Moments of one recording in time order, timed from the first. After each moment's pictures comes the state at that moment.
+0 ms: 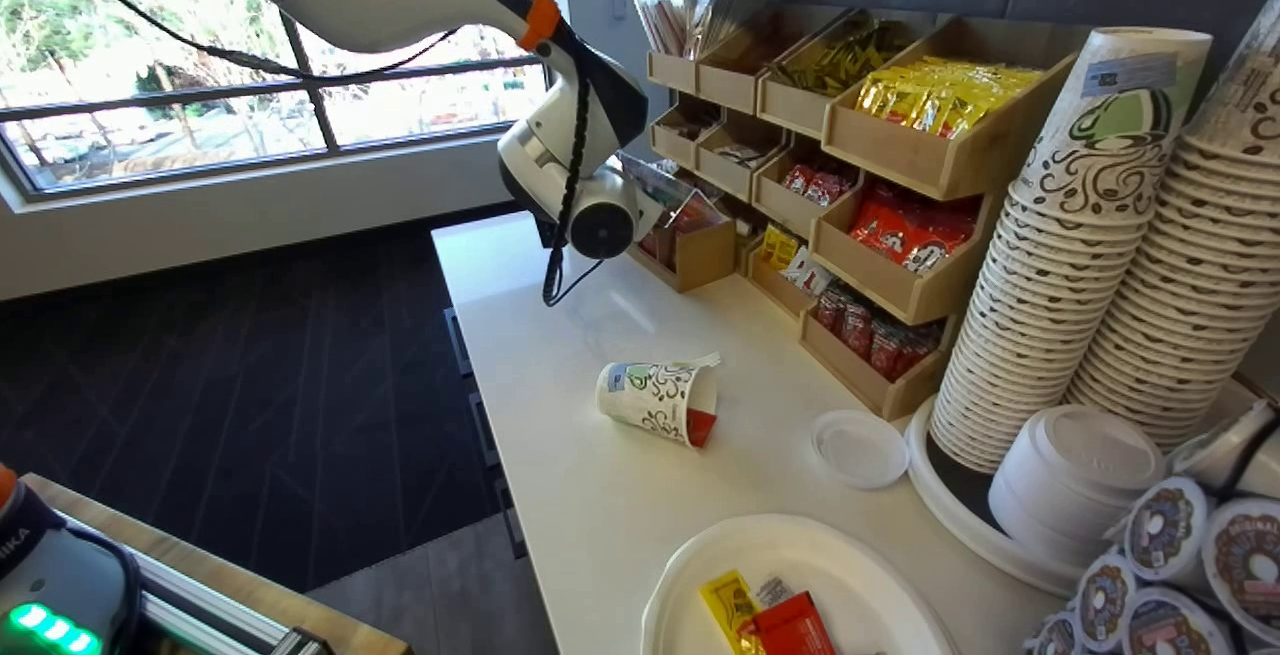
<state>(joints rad) -0.29 0.61 -0.26 -1.84 2.06 1.88 -1.01</state>
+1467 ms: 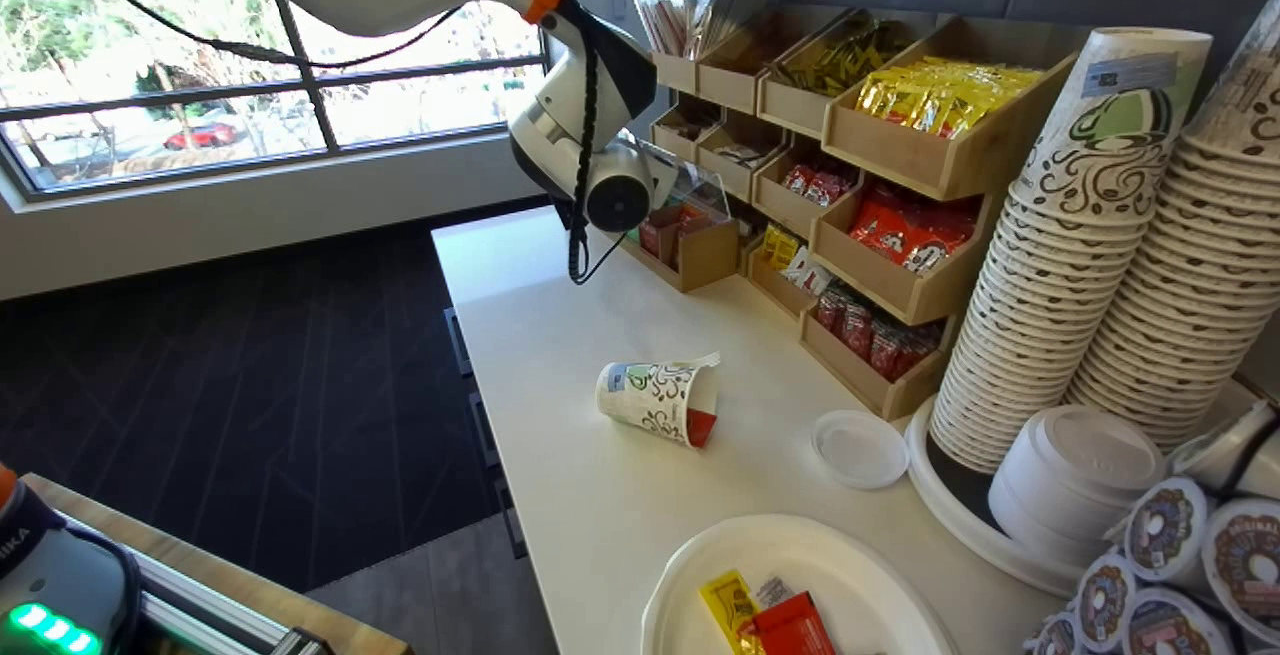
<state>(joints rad) -0.30 0.61 -0.26 -1.77 2.06 1.88 -1.11</state>
